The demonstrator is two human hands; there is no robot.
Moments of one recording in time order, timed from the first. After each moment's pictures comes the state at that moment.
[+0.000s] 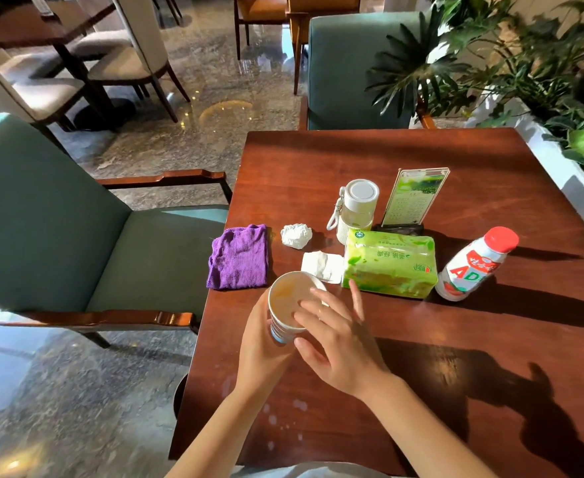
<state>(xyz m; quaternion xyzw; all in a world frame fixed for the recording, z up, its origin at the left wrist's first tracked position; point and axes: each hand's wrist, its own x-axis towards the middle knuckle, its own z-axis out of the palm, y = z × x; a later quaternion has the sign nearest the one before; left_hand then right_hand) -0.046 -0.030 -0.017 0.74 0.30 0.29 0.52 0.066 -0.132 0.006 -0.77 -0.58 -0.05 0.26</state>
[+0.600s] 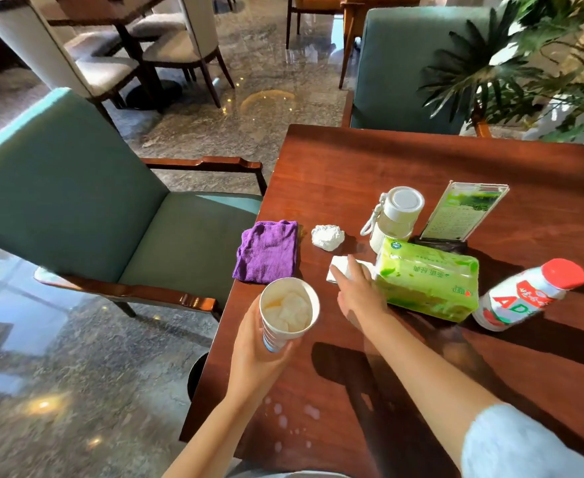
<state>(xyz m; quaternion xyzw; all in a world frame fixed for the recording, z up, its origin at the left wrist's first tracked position) -0.077 -0.016 -0.021 0.72 0.40 0.29 0.48 0.144 -0.043 -0.054 -0.86 -0.49 0.14 0.04</state>
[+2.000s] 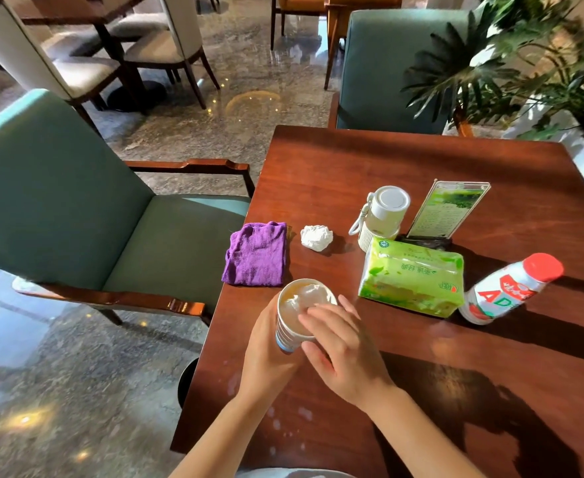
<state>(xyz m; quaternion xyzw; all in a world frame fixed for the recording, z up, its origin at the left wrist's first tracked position) -0.051 -0.025 -0.016 0.75 0.32 0.29 0.50 0.069 -0.115 -0.008 -0.71 -0.62 -0.05 0.34</state>
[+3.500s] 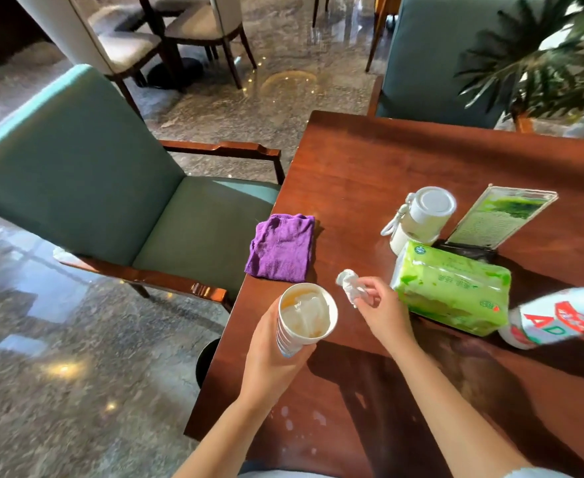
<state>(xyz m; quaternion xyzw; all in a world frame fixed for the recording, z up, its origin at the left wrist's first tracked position) -0.063 -0.013 -0.029 0.74 0.41 0.29 0.45 0.143 -0.064 -0.063 -0.82 -0.33 0.23 0.41</state>
